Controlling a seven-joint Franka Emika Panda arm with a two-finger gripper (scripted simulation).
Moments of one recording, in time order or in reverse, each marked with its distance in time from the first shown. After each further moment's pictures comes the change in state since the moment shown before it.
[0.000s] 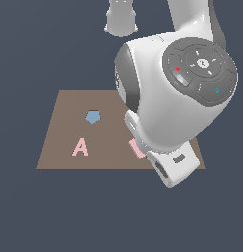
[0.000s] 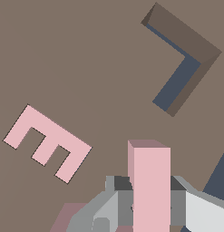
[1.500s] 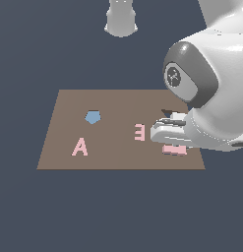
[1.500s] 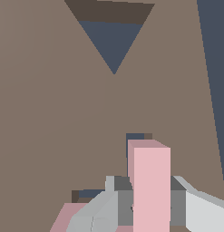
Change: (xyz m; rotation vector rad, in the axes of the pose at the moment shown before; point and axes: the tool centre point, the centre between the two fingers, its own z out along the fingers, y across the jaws) arm 0.102 0.034 -0.001 0.001 0.005 -0.914
